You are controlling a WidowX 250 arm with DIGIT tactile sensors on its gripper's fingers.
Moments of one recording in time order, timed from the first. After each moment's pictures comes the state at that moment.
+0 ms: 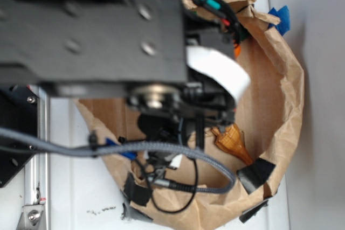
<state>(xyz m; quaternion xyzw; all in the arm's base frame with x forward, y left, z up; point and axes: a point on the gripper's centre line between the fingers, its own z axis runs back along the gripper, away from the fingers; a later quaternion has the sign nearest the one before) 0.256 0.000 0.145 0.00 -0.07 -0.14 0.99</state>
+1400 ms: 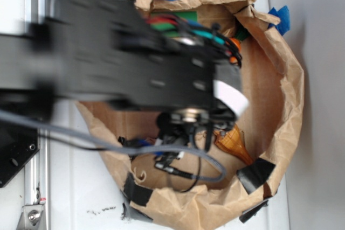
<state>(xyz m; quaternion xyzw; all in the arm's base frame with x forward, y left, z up) 0.269 0.009 0.081 0.02 -0.03 -0.18 0.98</state>
